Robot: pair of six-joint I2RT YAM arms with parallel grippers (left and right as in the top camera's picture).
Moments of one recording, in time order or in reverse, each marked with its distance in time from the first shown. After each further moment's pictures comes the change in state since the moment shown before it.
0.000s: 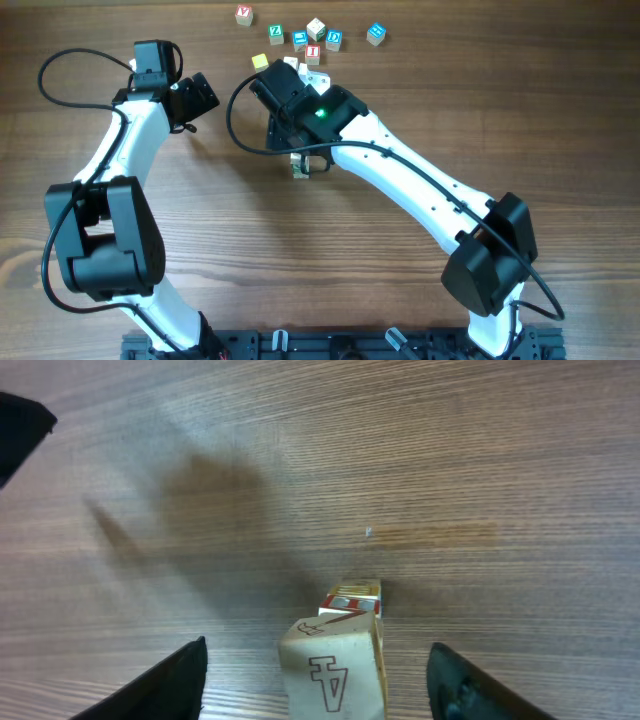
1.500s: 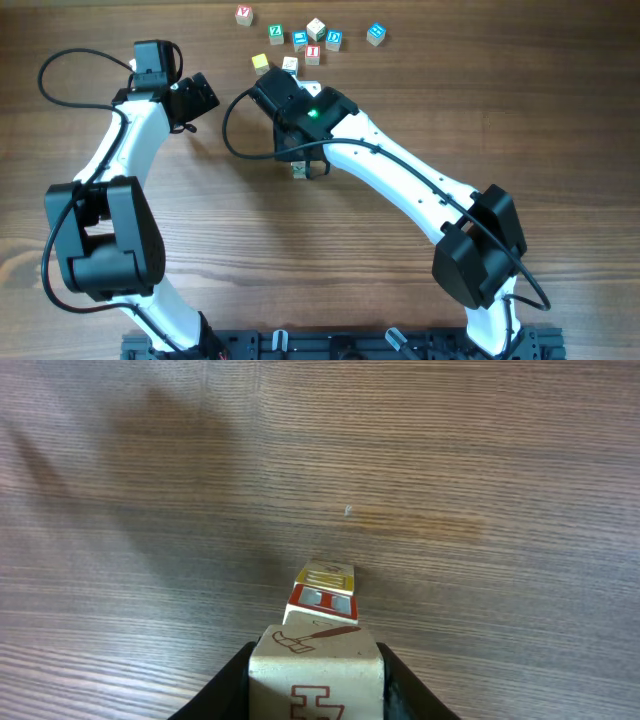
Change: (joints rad) left arm 0.000 0.000 0.000 0.000 0.000 0.000; right arm 0.000 0.049 -0.004 -0.038 -0.014 -0.149
